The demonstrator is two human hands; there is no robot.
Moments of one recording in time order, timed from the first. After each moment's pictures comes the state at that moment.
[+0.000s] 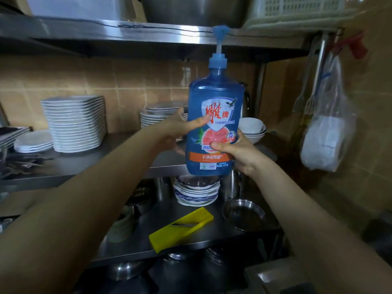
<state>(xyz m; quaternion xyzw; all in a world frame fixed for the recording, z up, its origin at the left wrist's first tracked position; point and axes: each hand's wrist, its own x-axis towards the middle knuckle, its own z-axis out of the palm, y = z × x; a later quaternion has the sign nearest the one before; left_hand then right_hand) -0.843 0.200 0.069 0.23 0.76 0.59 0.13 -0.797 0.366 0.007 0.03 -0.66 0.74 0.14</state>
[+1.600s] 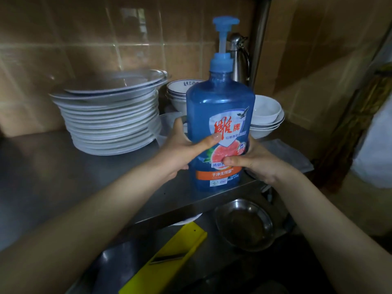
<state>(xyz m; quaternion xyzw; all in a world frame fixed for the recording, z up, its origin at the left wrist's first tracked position) -1.089 0.320 -0.031 0.27 0.72 0.62 0.16 -1.018 0.500 -0.072 0.00 -0.73 0.67 0.09</state>
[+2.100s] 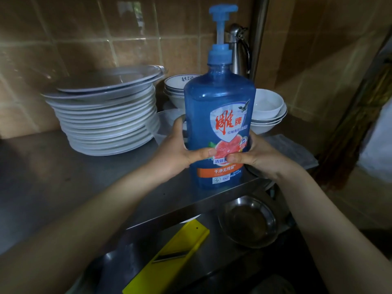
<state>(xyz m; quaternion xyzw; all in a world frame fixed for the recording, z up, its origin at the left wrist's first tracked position) -1.098 0.314 -0.038 0.36 0.74 0.55 0.15 -1.021 0.508 -0.075 0.01 -0.74 0.67 0.09</state>
